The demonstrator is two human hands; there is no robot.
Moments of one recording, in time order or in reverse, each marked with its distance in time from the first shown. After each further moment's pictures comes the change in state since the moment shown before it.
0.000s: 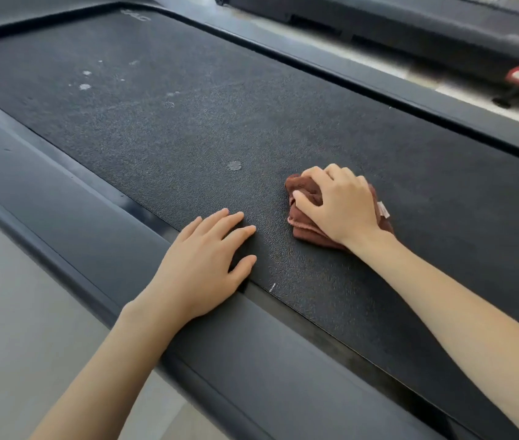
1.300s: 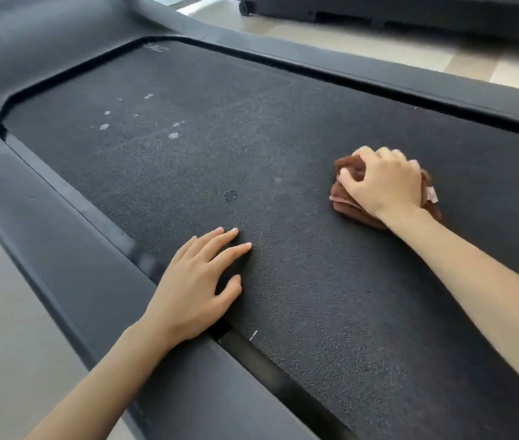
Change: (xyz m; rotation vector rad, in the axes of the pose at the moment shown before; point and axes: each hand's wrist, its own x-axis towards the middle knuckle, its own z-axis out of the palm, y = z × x) left_hand 0.029 0.007 -0.001 -0.068 0.046 -0.068; right_hand 0.075 0.096 0.018 -0.014 0.098 0.133
